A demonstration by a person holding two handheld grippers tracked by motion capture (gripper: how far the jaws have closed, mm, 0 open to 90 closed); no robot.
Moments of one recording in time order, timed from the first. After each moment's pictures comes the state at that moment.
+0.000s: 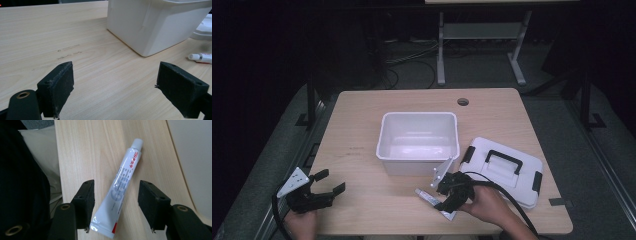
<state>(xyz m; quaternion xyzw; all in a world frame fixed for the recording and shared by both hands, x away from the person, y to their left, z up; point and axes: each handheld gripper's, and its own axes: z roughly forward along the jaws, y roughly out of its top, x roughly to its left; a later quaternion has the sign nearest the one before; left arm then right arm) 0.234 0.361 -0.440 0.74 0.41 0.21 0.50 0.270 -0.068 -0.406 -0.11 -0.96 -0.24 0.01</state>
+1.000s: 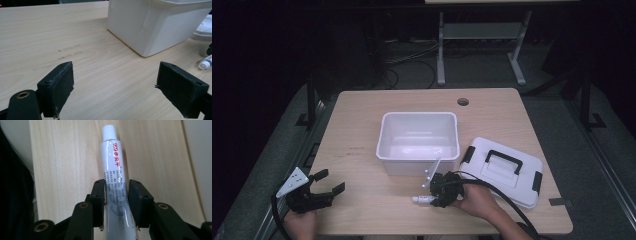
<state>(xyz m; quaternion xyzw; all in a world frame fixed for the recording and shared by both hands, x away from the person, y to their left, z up) 0.234 0.362 -0.440 0.74 0.41 0.21 0.50 0.288 -0.048 -0.436 -0.10 -0.98 -0.20 0.02</state>
